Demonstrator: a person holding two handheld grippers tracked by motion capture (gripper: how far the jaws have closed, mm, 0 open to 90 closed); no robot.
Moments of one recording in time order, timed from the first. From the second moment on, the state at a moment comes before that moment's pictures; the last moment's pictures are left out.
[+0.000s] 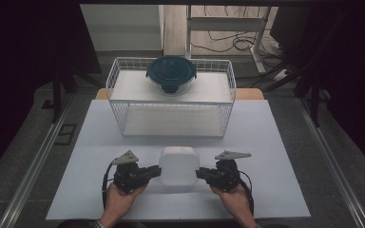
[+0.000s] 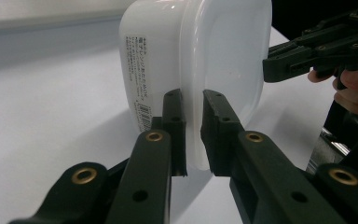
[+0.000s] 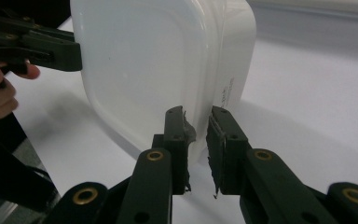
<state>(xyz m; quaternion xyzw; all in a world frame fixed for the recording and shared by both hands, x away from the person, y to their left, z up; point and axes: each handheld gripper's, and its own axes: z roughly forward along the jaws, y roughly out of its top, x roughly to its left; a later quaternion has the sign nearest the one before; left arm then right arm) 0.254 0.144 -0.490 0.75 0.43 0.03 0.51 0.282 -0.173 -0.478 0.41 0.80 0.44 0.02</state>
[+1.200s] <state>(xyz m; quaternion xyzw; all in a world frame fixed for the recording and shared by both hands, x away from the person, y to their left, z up) 0.302 0.167 -0.372 0.72 0.41 0.10 0.55 0.330 -0.154 -0.355 0.35 0.78 0.51 0.09</state>
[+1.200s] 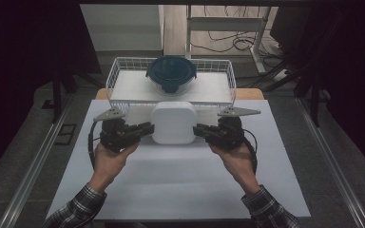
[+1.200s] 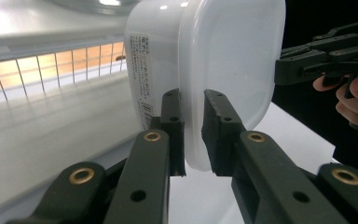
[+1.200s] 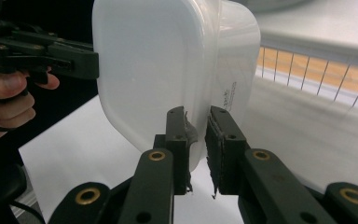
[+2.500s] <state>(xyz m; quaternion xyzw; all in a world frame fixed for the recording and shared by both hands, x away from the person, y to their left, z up) 0.395 0.189 -0.256 0.70 0.44 0.10 0.55 0.417 -0.124 -0.246 0.38 0.75 0.54 0.09</state>
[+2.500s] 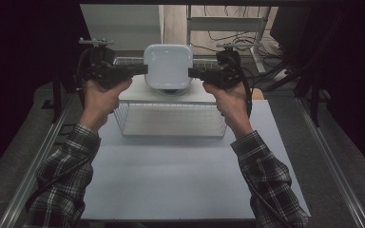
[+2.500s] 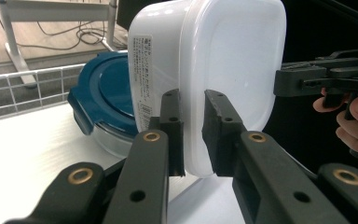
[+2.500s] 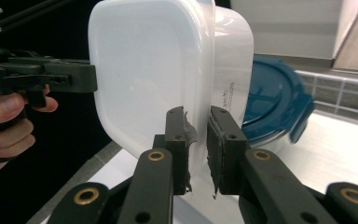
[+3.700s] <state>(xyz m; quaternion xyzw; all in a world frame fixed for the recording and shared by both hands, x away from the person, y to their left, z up) 0.444 0.176 -0.258 0.68 0.47 0.12 0.55 0.467 -0.107 -0.244 0.43 0.72 0.53 0.10</state>
